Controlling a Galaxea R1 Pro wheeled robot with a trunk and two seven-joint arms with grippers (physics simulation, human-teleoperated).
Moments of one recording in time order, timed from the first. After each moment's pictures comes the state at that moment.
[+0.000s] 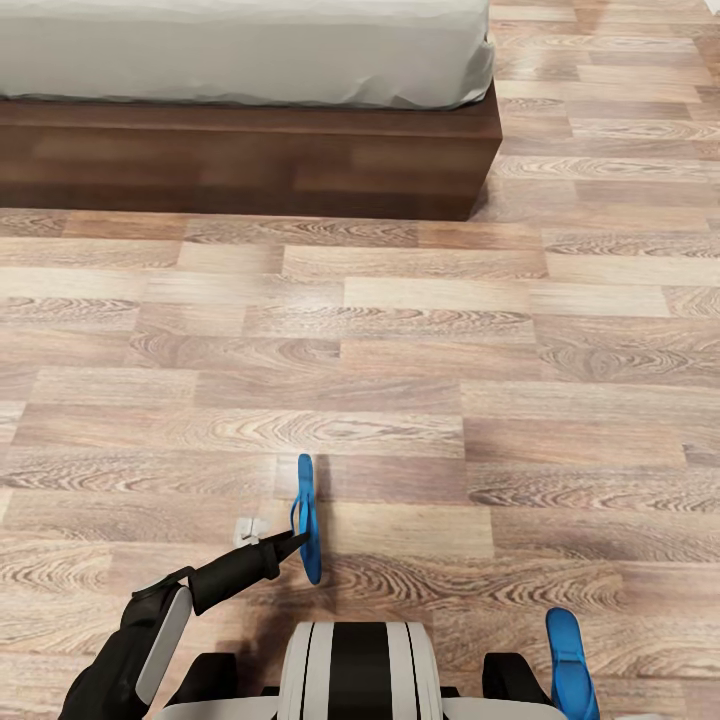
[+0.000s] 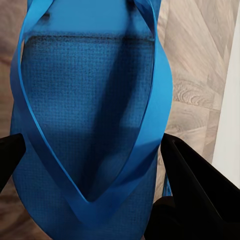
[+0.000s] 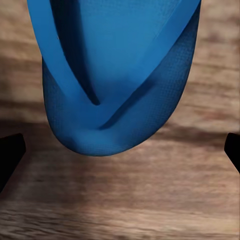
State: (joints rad) left arm -0.33 0.03 0.09 -1.17 0.31 0.51 -0.86; right arm -0.33 -0.32 -0.11 -0.11 0.06 -0.31 0.31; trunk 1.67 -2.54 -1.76
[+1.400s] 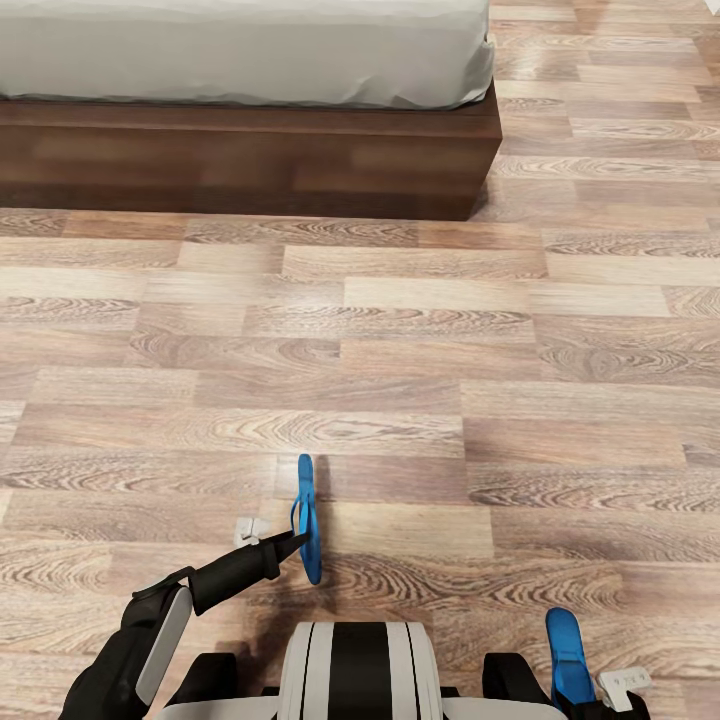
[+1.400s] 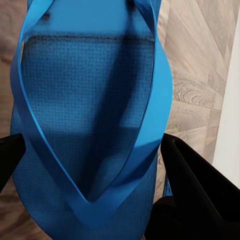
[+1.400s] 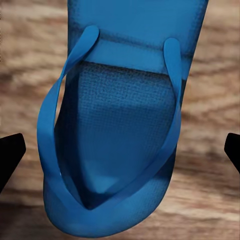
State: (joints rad) left arm -0.33 0.03 0.09 -1.17 0.31 0.51 -0.86; right arm -0.33 -0.31 -0.11 -0.26 0.06 -0.28 0.31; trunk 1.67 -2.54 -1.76
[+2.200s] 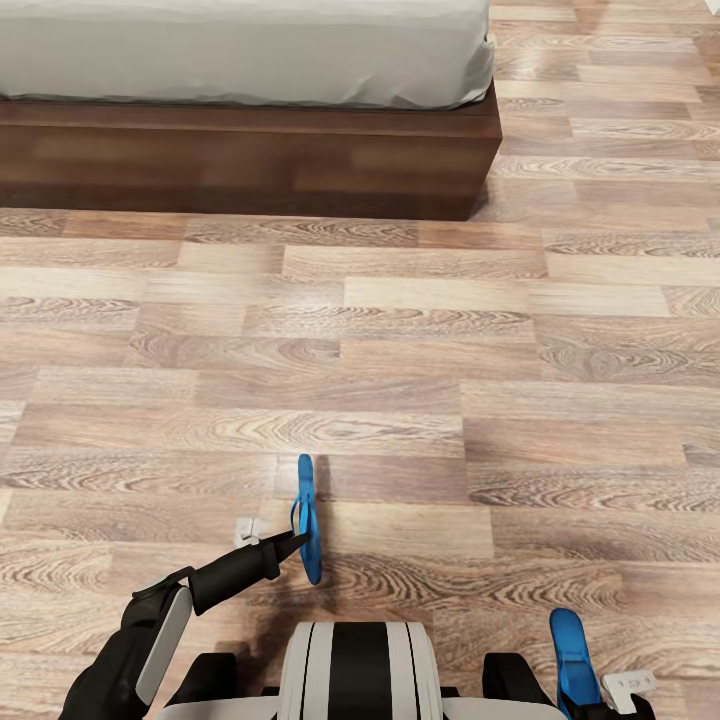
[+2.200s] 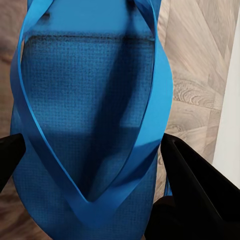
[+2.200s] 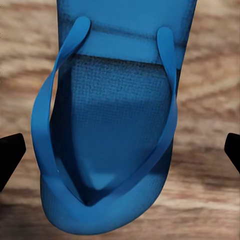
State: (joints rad) left arm -0.33 0.03 0.09 -1.17 0.31 0.51 -0.86; right arm -0.33 -0.31 -0.11 -0.25 0.06 -0.28 0.25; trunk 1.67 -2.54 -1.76
